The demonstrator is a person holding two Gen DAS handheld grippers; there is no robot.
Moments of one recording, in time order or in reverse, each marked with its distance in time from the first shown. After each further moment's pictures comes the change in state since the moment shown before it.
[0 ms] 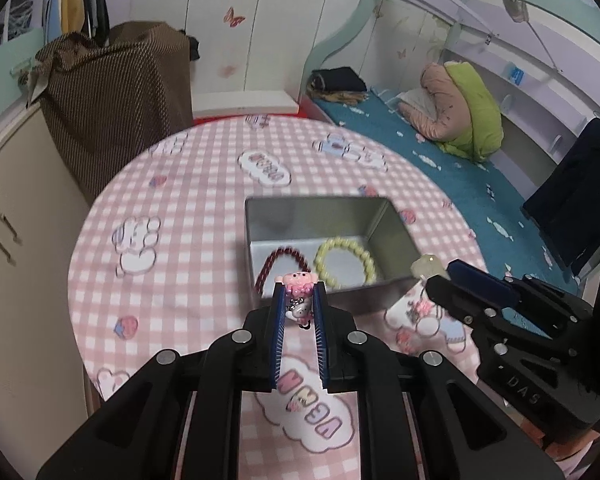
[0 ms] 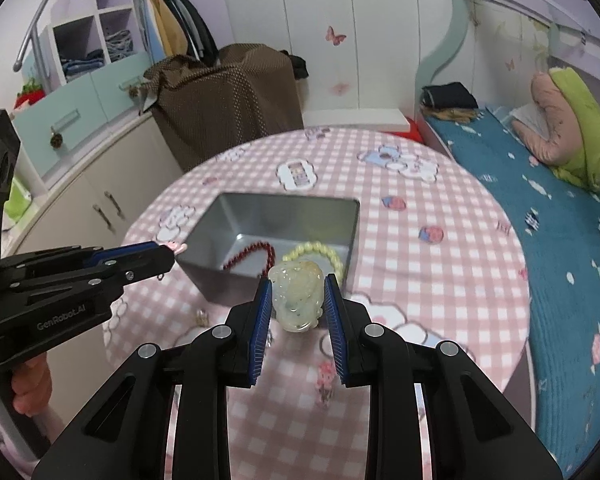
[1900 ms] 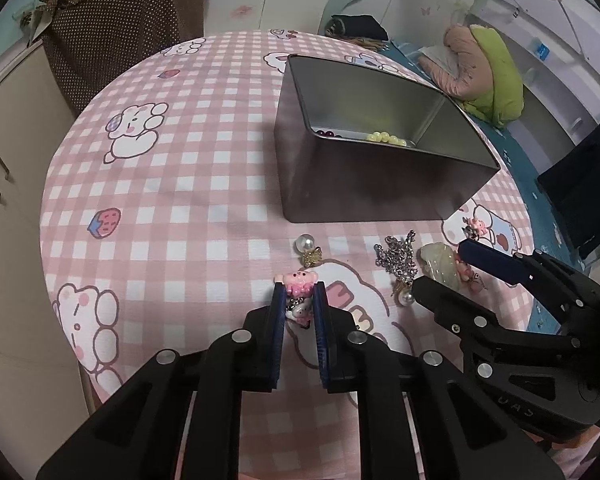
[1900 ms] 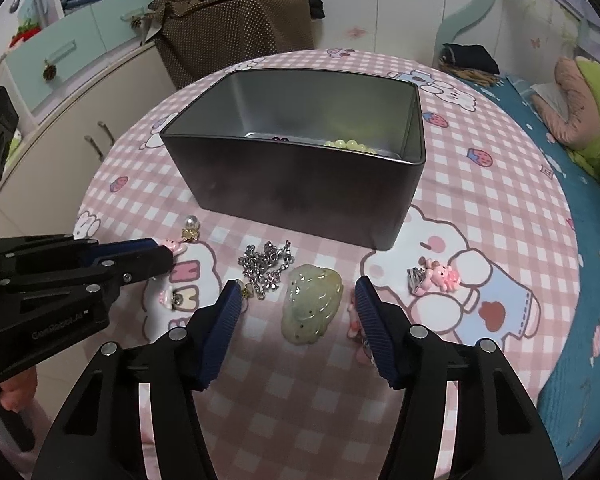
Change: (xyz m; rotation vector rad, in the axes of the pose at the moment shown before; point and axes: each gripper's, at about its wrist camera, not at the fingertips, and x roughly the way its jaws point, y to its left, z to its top) left arm 0.050 0.032 -0.067 -0.074 0.200 0.007; right arm 0.064 0.022 -0.054 -0.071 0.215 -0.012
